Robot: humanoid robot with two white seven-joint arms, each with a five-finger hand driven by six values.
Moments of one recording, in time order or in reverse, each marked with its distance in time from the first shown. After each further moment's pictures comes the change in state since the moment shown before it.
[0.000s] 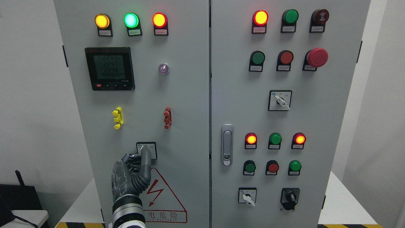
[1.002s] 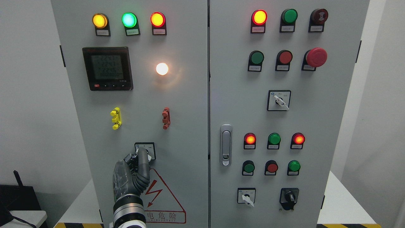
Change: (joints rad) left arm -0.001 0.000 0.000 0.001 0.000 0.004 -0.008; right arm 0.000 0.000 0.000 0.000 0.000 0.000 0.000
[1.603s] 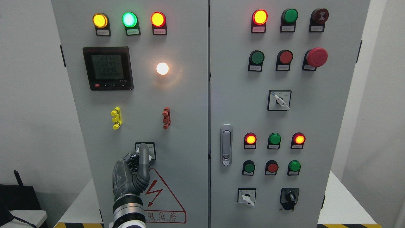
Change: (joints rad) left arm 0.001 0.000 0.001 -0.002 0.000 -0.007 -0.001; right arm 0.000 0.000 0.000 0.000 0.000 0.000 0.000
